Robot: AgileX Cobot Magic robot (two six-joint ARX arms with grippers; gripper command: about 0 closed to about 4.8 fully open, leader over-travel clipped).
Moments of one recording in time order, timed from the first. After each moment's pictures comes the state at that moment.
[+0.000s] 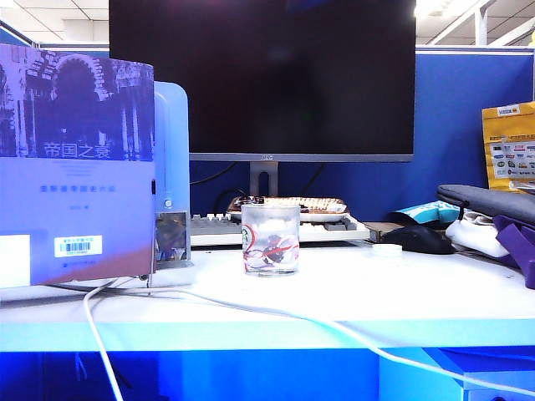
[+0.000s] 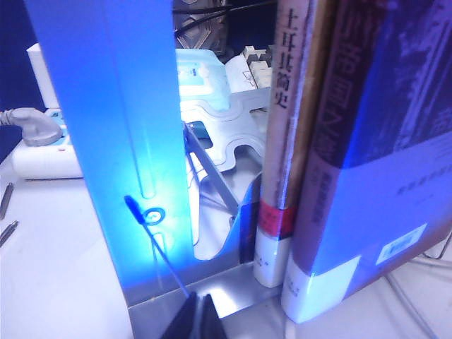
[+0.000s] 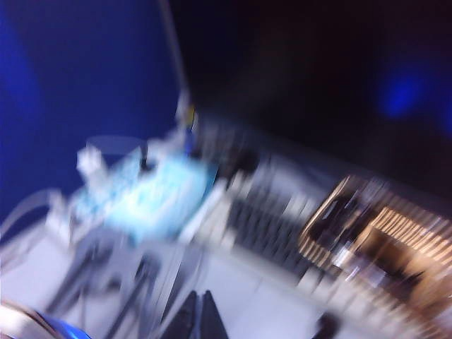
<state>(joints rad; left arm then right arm) -0.03 0.00 0.01 -0.16 0.00 0.01 0.39 1.64 1.75 -0.36 -0.38 0.01</state>
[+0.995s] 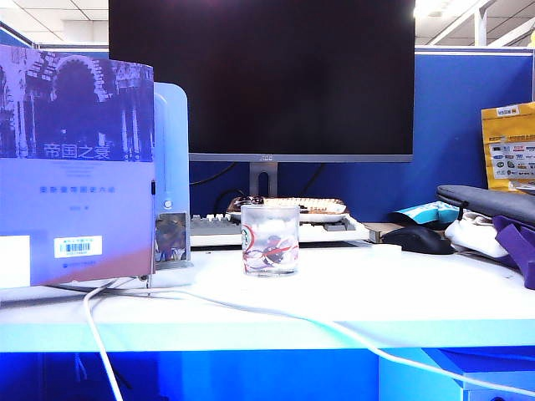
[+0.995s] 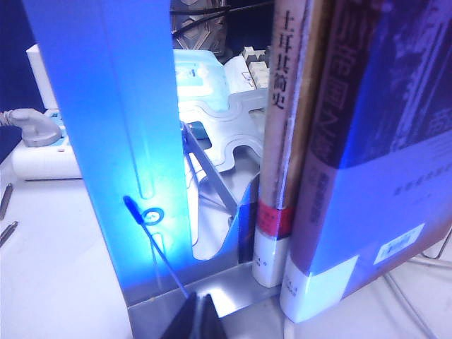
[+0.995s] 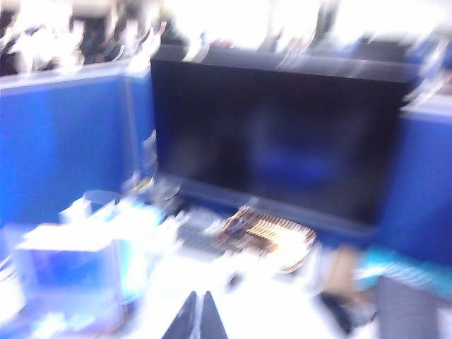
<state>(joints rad) -0.03 0.00 0.01 -0.16 0.00 0.01 0.39 0.58 1.73 -1.07 -0.08 -0.04</state>
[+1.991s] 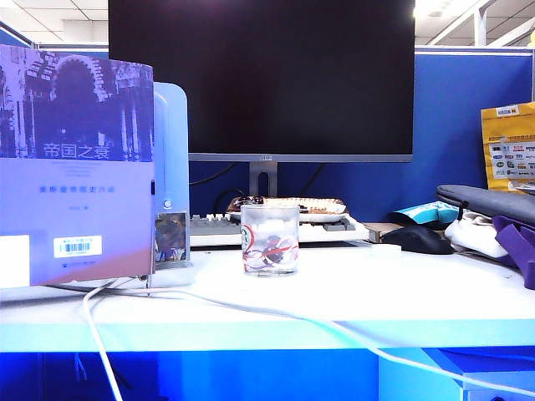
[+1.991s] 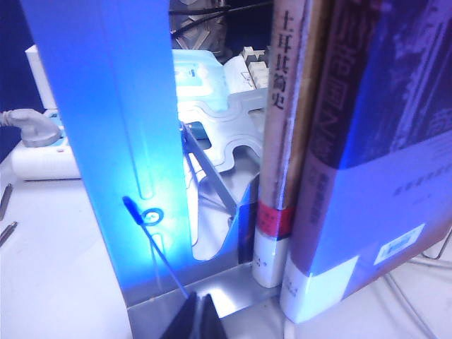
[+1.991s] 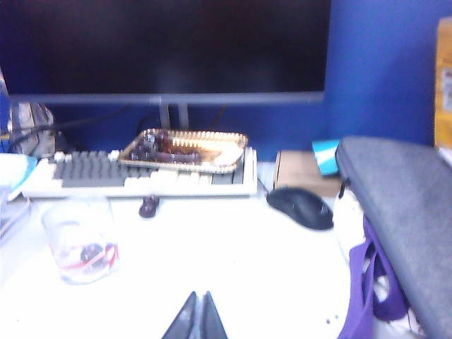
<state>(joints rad) -0.03 0.01 0.01 -0.16 0.00 0.01 0.26 0.00 0.07 0.03 0.05 0.04</state>
